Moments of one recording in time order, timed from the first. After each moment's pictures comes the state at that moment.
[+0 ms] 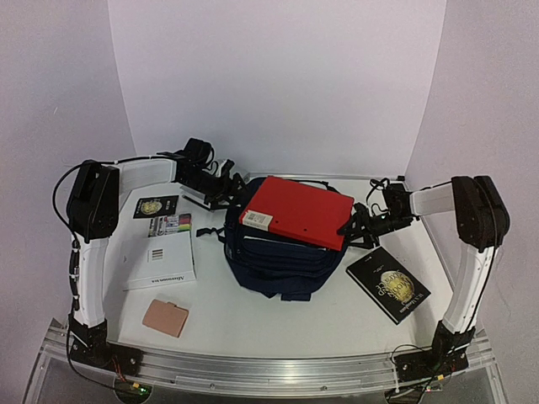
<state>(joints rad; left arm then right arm) -0.44 2.16 1.77 -0.46 0.70 -0.50 0.13 1.99 1.20 -0.40 -0.95 0.35</state>
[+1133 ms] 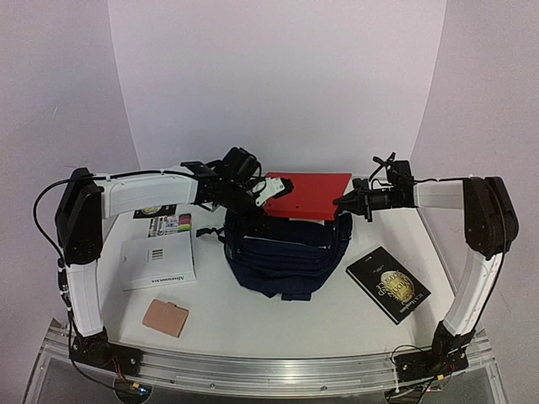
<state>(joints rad) -0.82 1.95 1.63 -0.48 0.12 0.38 0.17 1.90 1.24 -0.09 -1.10 0.94</state>
